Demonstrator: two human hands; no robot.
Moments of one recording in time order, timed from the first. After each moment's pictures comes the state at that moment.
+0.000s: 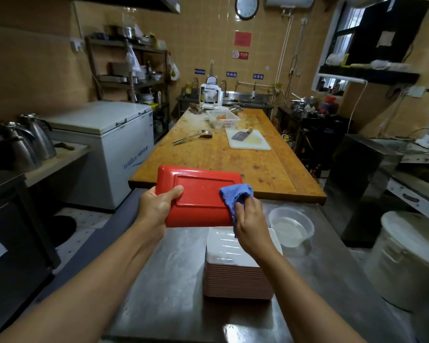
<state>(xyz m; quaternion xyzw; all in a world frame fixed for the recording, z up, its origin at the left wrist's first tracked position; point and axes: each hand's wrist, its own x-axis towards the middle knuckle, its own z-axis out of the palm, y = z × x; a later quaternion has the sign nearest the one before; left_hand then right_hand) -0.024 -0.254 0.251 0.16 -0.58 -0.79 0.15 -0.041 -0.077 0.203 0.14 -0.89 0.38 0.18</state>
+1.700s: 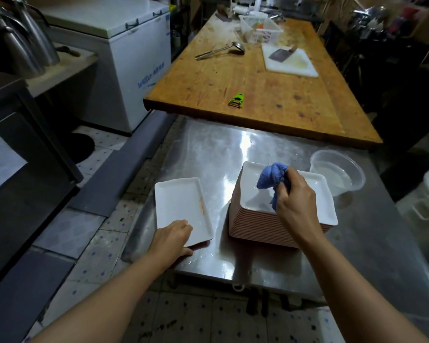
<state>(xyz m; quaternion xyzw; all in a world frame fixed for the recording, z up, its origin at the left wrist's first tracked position) 0.003 -0.321 -0.032 -0.10 -0.99 -0.06 -0.04 -0.065 -0.079 0.103 0.04 -0.90 0.42 0.11</state>
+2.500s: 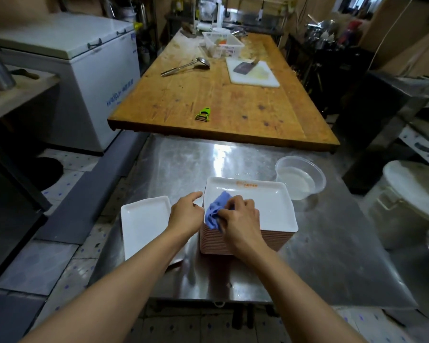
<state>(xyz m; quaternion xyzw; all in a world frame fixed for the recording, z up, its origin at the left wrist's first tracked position) -0.079 -0.222 0.065 0.17 -0.85 -0.50 -0.04 -0.058 -0.086 0.082 0.17 -0.97 0.14 0.06</state>
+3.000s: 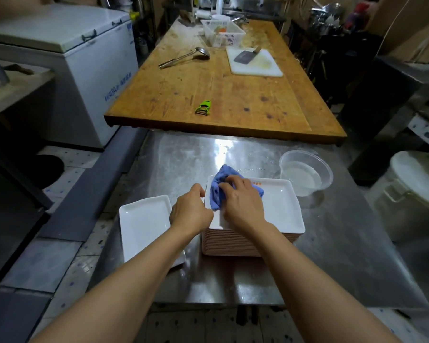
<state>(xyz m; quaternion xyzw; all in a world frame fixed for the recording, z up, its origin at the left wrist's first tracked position) -0.091 -0.214 0.082 0.14 -0.93 -0.34 -0.07 -0.117 -0.088 0.075 0.18 -0.98 0.09 0.06</state>
